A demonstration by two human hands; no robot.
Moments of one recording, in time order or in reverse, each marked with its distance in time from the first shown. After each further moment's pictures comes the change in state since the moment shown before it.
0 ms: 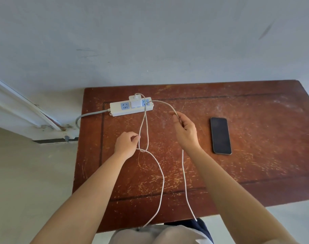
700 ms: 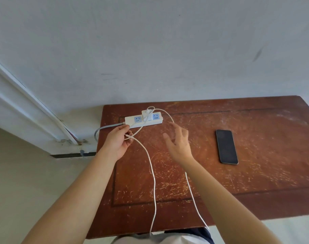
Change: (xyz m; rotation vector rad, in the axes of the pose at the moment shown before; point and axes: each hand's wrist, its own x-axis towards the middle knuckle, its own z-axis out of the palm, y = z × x) left_hand -0.026 0.023 -0.104 -1.314 0.043 -0.367; right_hand -0.042 -0.030 0.037 -0.376 -0.076 -0.096
